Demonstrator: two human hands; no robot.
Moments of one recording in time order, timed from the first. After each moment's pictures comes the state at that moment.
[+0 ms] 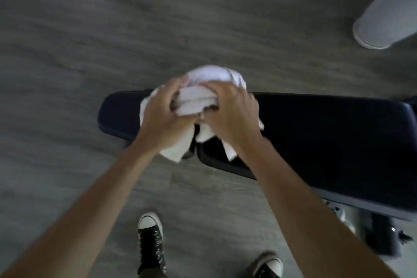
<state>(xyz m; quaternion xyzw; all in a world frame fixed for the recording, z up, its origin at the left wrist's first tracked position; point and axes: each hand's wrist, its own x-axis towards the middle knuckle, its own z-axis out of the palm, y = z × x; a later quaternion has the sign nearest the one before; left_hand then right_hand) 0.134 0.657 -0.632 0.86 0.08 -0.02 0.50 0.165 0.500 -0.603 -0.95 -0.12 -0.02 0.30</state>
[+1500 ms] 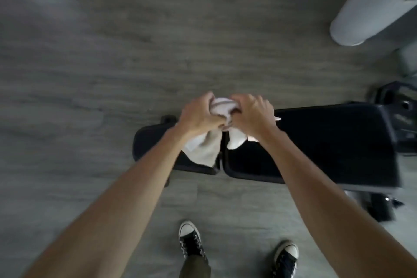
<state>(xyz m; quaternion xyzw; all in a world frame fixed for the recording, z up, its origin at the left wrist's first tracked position) 0.237 0.702 -0.554 0.89 -0.03 -0.22 0.41 0.229 0.535 -0.535 -0.97 -0.01 0.10 0.21</state>
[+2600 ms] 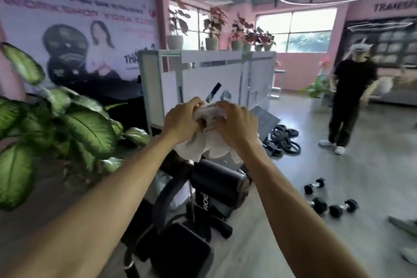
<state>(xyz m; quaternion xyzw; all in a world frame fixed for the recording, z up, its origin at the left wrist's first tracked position) 0.068 -0.080 0.096 0.69 -0.60 0.13 0.38 -0.100 -0.134 0.100 -0.82 0.33 -0.46 0.03</state>
